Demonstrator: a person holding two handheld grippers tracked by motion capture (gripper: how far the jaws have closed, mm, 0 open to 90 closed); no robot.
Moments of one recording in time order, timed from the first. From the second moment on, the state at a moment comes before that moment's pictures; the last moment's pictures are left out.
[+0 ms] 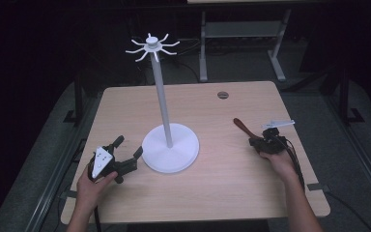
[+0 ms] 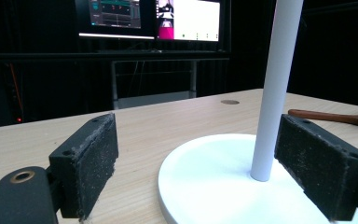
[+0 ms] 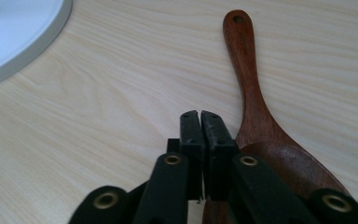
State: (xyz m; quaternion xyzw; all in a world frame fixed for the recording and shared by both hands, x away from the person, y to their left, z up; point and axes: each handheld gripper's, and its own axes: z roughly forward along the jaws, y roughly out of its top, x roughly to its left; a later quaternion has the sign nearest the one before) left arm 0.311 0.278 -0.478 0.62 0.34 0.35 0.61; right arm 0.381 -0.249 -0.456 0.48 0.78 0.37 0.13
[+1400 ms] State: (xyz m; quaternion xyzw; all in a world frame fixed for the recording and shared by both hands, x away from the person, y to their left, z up) left arm 0.311 0.278 -0.478 0.62 0.34 0.35 0.62; right arm 0.468 -0.230 -0.420 0.44 0.88 0.16 0.06
